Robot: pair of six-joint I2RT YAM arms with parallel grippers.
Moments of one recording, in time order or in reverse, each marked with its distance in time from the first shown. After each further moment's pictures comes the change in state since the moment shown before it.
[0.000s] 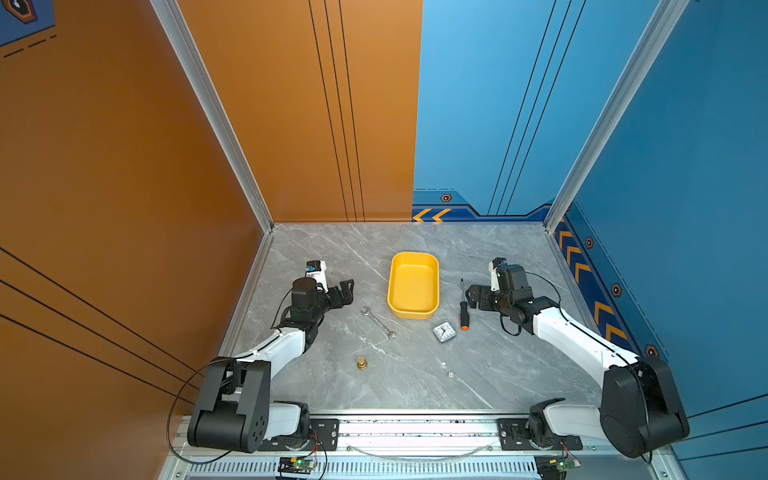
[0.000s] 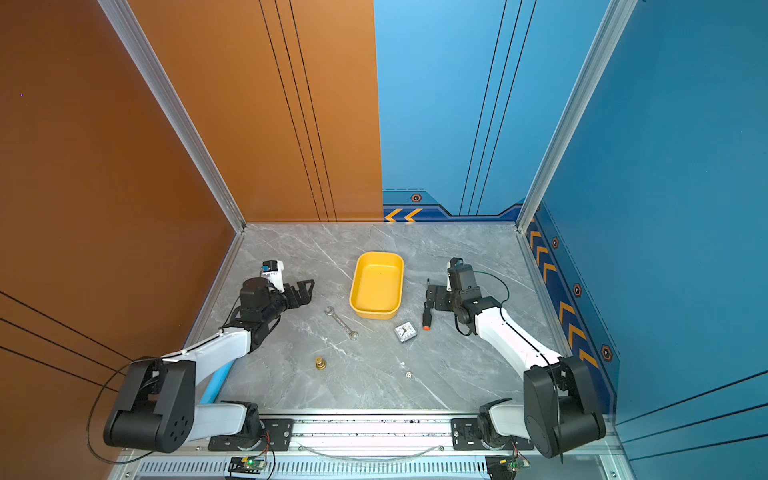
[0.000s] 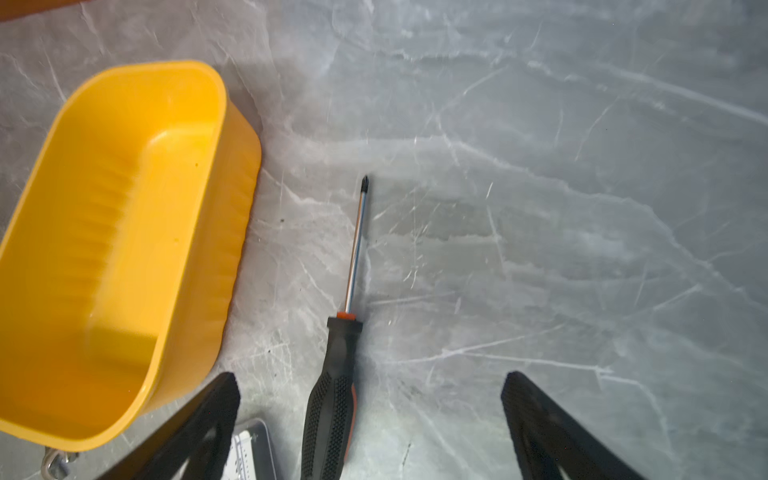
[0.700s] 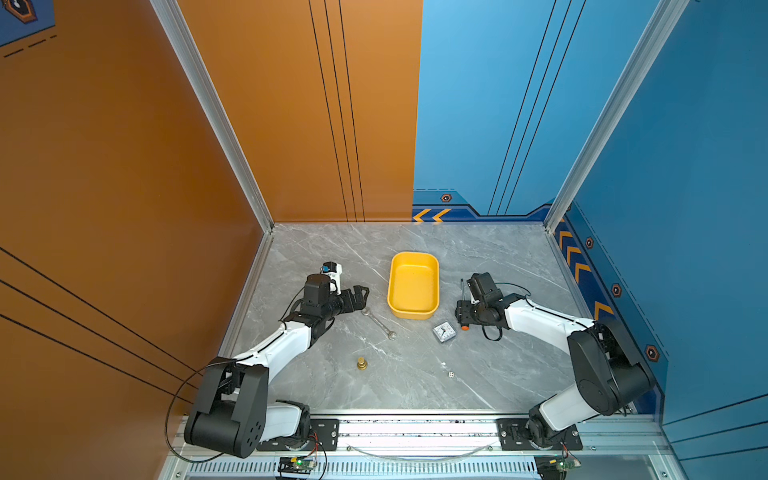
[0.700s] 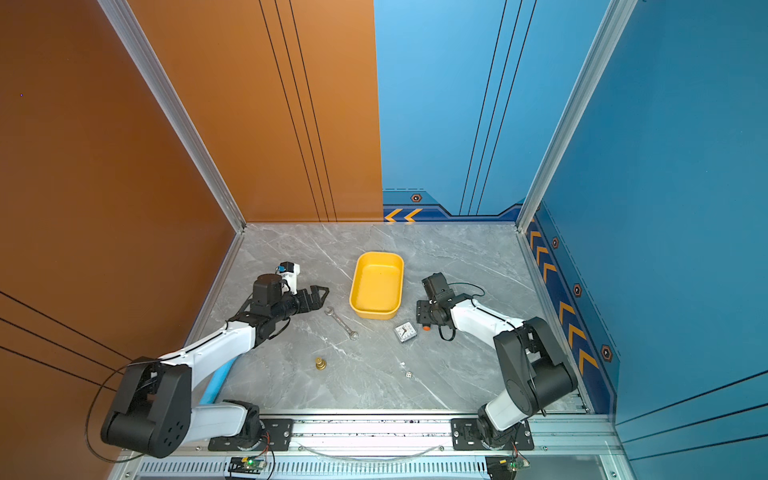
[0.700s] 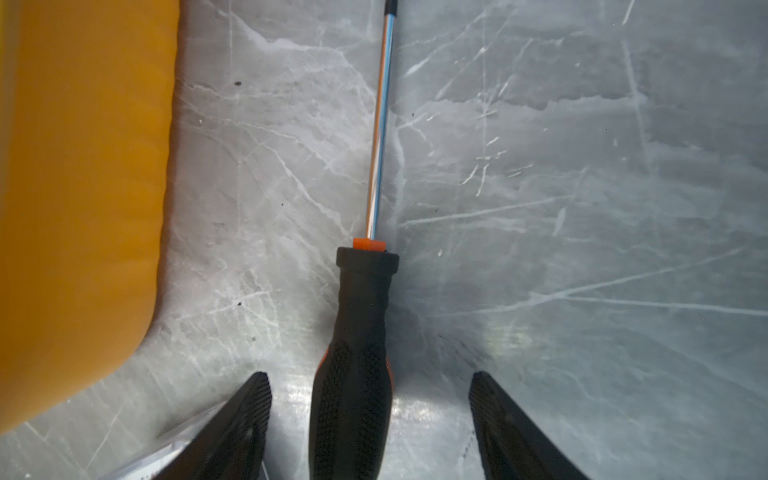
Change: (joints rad) left arm -0.102 -0.024 0.090 -0.266 0.048 -0.053; right arm 0.132 0.228 0.051 -0.058 0.063 0.112
